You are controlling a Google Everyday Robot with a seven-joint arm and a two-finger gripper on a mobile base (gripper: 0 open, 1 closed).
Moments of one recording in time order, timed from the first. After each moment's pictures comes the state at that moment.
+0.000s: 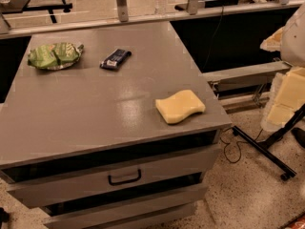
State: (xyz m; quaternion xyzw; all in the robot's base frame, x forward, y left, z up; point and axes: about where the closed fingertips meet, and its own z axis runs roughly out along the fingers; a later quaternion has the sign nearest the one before) arm 0.438 -0.217 0.977 -0.60 0.78 -0.03 0.16
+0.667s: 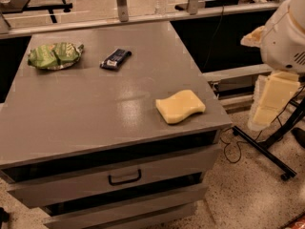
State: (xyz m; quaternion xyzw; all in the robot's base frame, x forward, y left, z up) arm 0.449 -0.190 0.974 -0.65 0.73 -0.06 0.18
